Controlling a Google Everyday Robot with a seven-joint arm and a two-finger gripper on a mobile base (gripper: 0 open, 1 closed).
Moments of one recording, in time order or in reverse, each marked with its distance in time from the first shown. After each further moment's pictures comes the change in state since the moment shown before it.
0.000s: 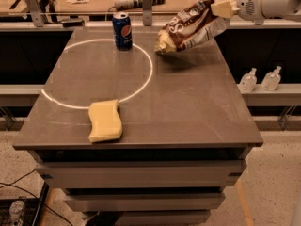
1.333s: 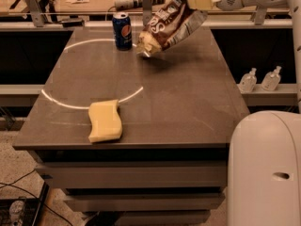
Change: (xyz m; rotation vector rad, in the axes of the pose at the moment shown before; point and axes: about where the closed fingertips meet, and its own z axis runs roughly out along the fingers) arm -0.033 0.034 0.056 -0.262 -0.050 -0.019
